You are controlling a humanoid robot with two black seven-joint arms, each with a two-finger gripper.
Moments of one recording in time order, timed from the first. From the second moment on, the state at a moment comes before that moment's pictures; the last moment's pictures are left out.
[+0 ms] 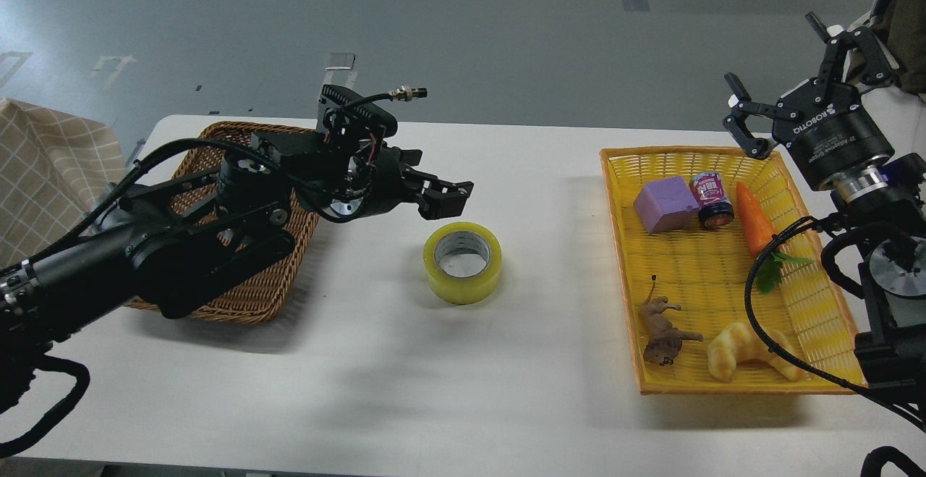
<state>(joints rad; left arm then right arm) -0.84 0.39 -0.56 -1.35 1.91 -0.49 0.07 0.44 -0.19 1.59 1.07 -0.46 0.49 -0.13</state>
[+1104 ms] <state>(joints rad) -0.83 0.29 -0.41 -1.17 1.92 -0.49 0.12 0.44 -0.20 1.60 1.07 -0.46 0.49 -0.13</state>
